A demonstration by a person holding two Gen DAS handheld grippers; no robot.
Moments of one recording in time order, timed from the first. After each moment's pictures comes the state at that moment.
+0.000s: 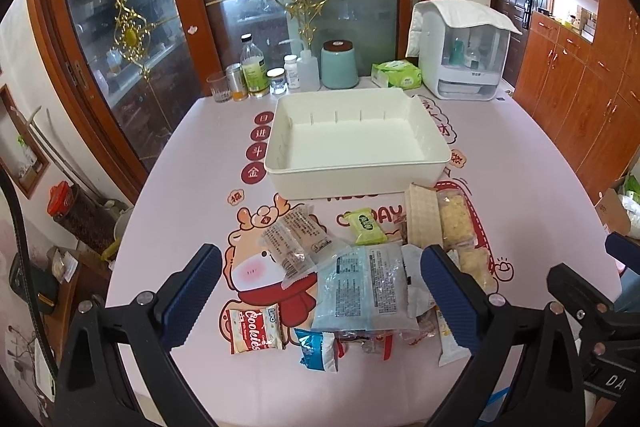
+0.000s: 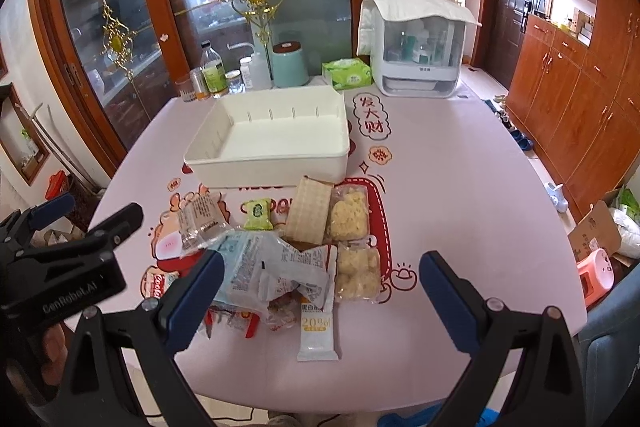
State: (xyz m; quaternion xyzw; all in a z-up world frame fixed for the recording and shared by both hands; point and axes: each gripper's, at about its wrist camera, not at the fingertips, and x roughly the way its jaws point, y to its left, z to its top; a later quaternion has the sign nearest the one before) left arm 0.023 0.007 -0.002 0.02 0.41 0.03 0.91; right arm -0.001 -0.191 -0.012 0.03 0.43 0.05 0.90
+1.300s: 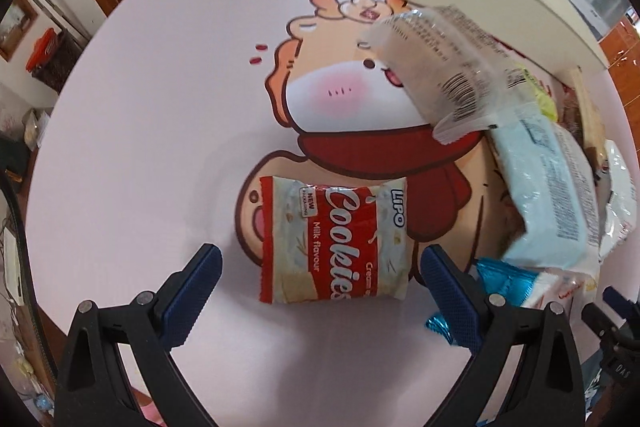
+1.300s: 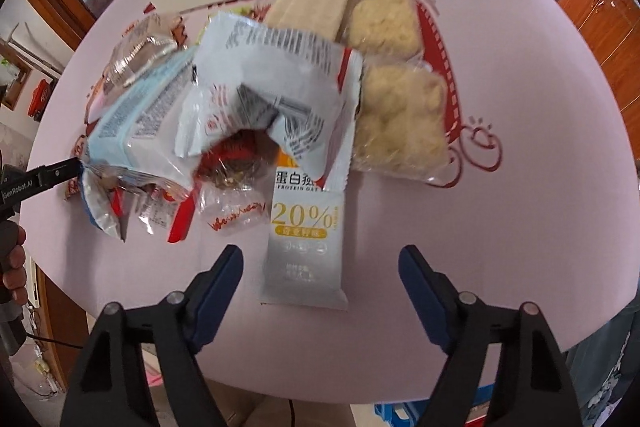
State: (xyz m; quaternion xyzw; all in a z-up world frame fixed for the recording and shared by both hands) left arm 0.051 0.150 -0.236 -0.10 0.61 0.08 0.78; right arm 0.027 -0.167 -0.212 0.00 0.62 0.09 0.78
